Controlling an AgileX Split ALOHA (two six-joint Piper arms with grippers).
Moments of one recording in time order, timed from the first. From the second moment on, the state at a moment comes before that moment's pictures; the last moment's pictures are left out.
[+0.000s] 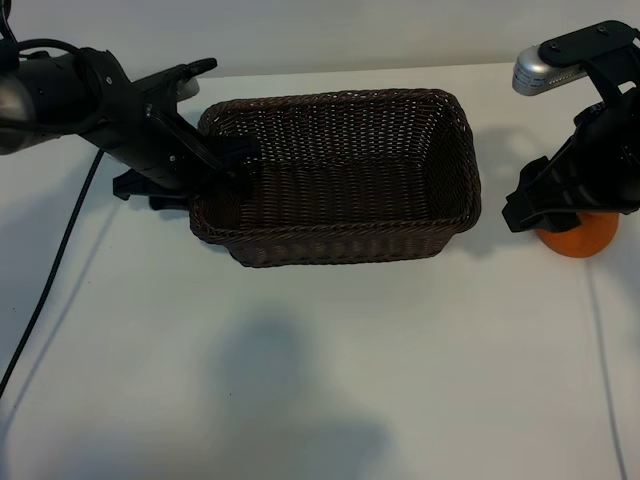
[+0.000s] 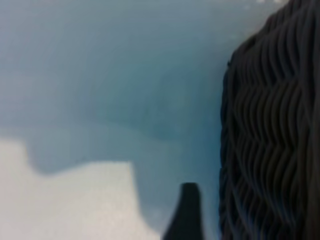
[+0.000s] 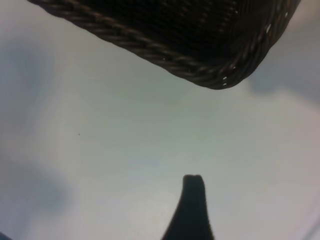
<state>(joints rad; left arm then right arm) -0.25 1.97 -1.24 -0.41 0.54 -0.06 0.17 1.40 -1.05 0.28 0.90 -0.25</state>
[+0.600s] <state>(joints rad) -0.25 1.70 -1.25 -0.20 0.69 -0.17 0.17 1.40 -1.05 0.28 0.91 -0.25</state>
